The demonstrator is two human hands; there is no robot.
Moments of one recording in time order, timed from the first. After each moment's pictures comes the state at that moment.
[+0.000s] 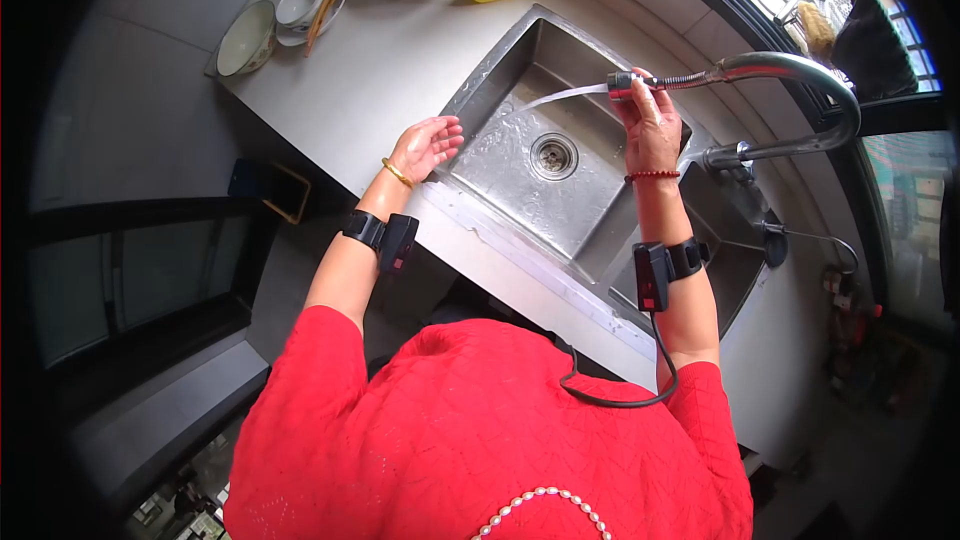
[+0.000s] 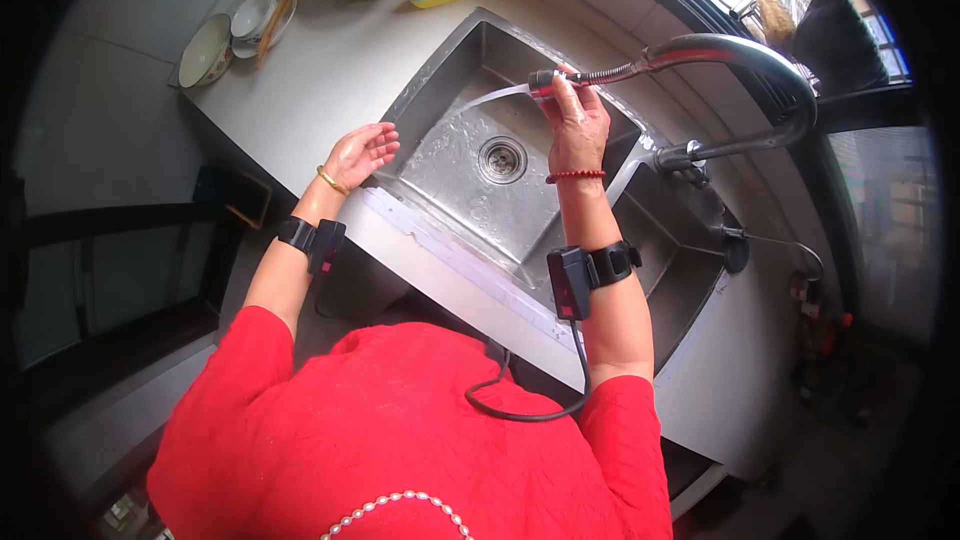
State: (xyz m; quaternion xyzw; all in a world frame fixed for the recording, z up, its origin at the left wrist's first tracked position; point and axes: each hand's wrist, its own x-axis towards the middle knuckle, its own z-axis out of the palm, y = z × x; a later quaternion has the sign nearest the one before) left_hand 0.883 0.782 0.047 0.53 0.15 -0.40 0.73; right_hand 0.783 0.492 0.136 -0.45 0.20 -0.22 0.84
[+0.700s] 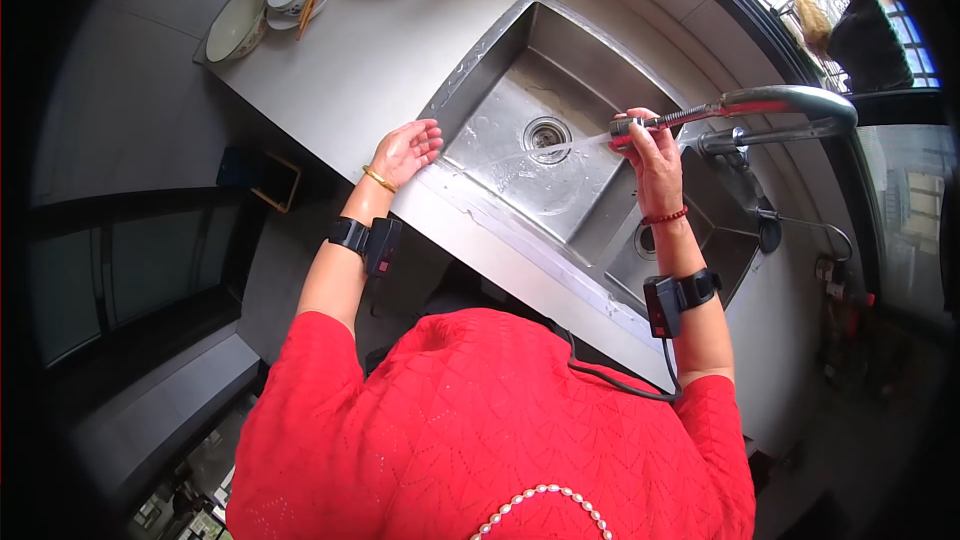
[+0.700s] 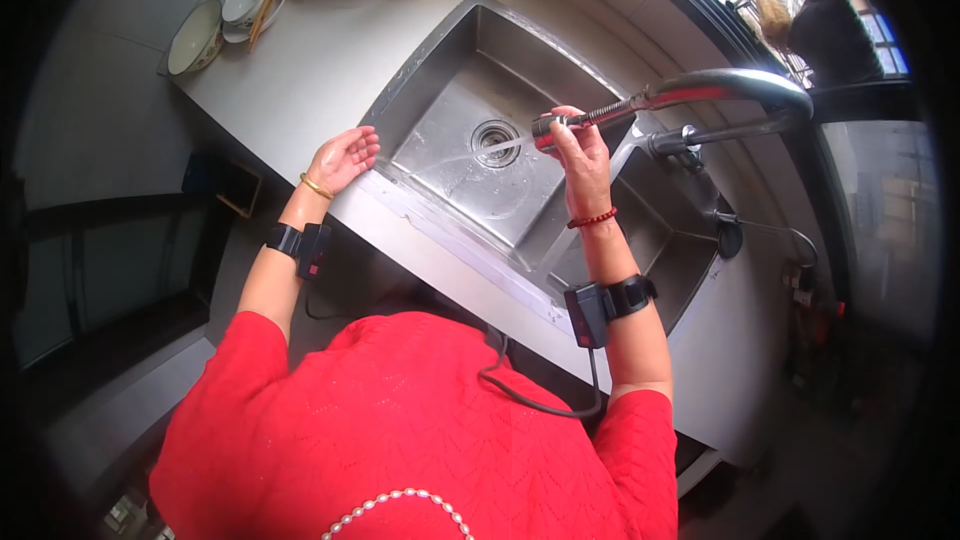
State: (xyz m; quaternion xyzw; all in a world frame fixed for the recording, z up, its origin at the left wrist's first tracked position) left_hand 0.860 0.816 0.036 0.50 0.18 -0.39 0.75; right_hand 0.715 0.494 0.134 -0.57 0.18 -0.10 0.80
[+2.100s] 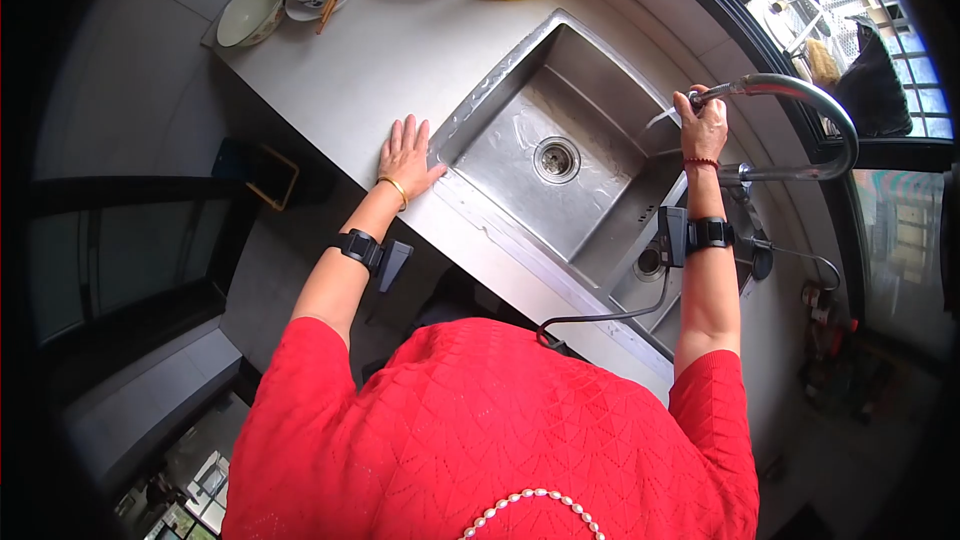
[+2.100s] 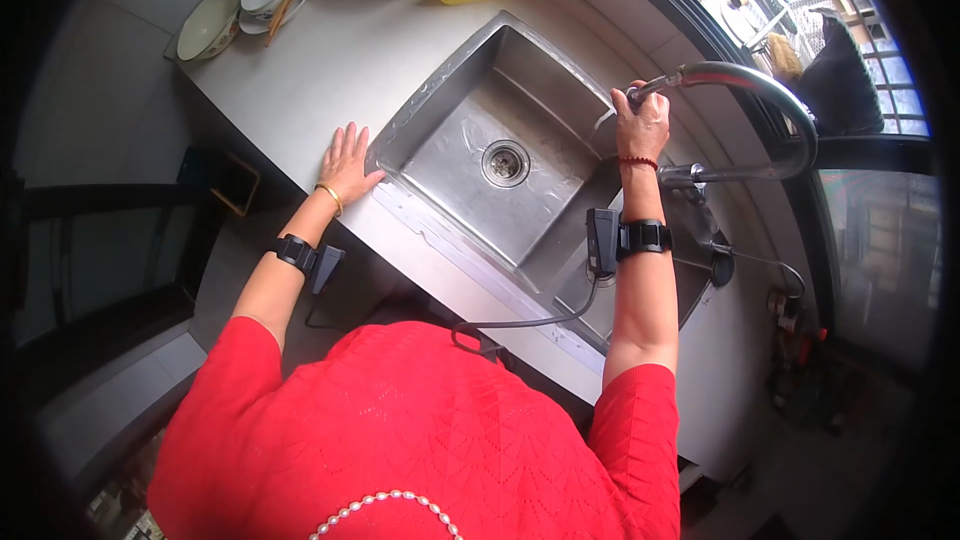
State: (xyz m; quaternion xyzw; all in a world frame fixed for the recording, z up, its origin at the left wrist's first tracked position) left_hand 0.856 0.834 0.022 0.97 -0.20 -0.17 0.03; right_hand 0.800 0.420 0.122 -0.90 0.27 -0.26 0.21
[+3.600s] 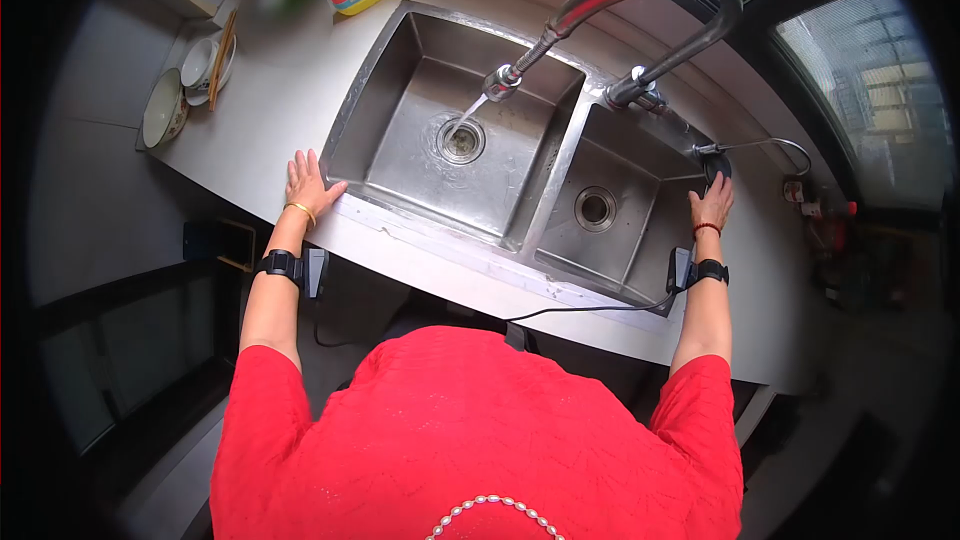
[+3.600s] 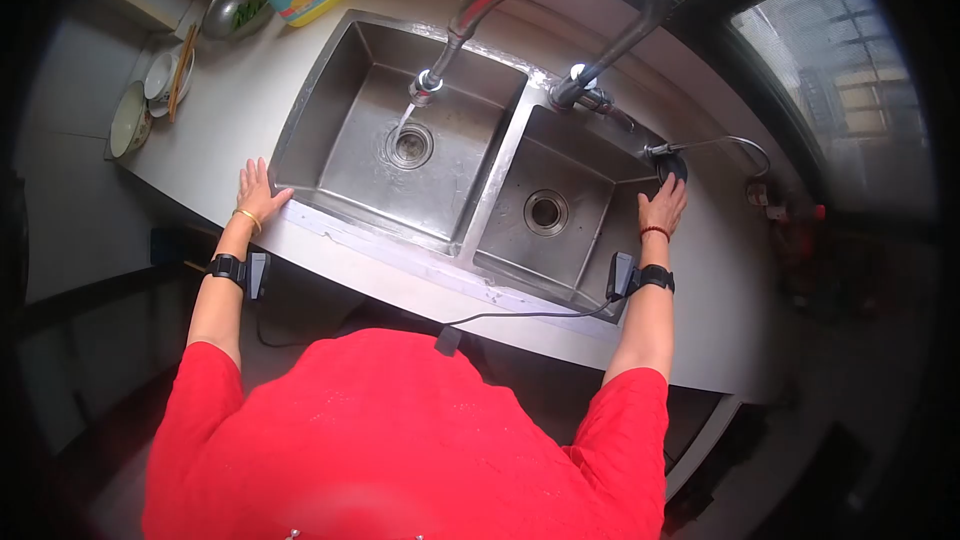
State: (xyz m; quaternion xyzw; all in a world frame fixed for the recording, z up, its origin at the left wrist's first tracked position) left_hand 0.853 0.803 0.032 0.96 -0.14 -0.24 -0.05; right_hand 0.473 0.255 0.041 -0.87 0.49 -0.06 -0.03
